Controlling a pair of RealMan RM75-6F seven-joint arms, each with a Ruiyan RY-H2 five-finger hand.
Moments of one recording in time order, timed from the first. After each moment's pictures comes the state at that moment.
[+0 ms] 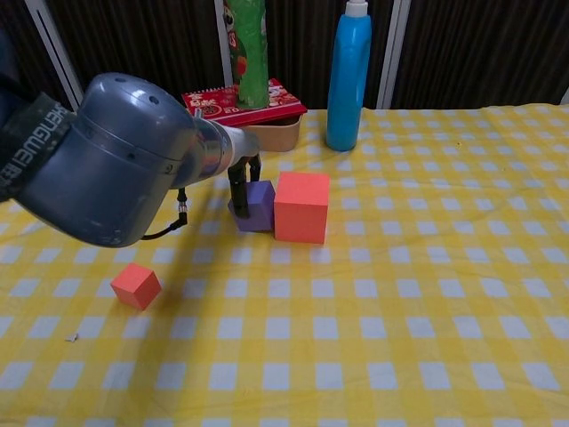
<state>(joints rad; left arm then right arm) -1.31 -1.87 -0.42 -1.20 -0.03 1.07 1.17 0.05 -1.10 0.10 -1.66 -1.49 1.53 0.12</state>
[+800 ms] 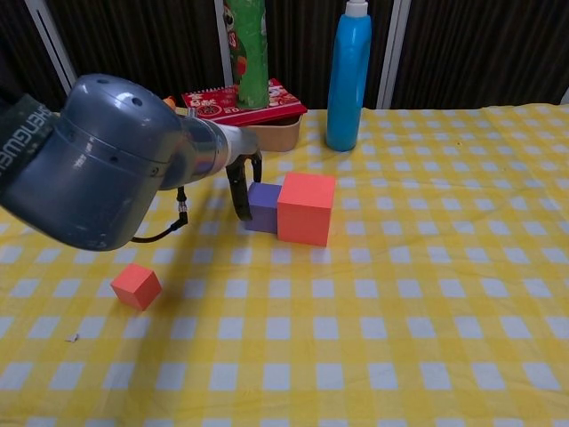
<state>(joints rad) -1.27 -1.85 -0.42 -1.27 0.03 1.08 1.13 0.05 -1.11 0.10 -1.65 -1.50 1.54 0.12</state>
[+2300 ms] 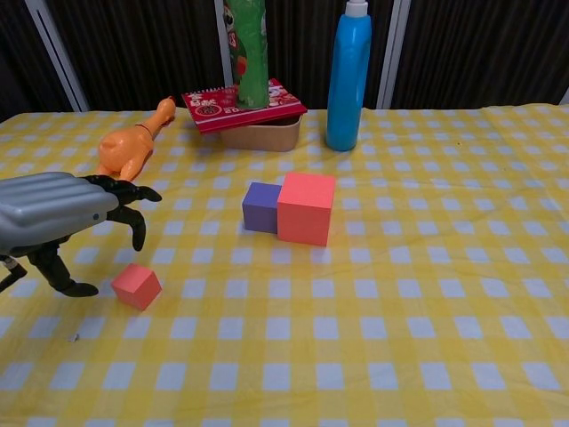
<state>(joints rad) -0.71 -1.42 0.12 -1.72 1.09 1.11 0.66 0.05 -1.13 0.12 -1.66 -1.45 1.53 0.03</state>
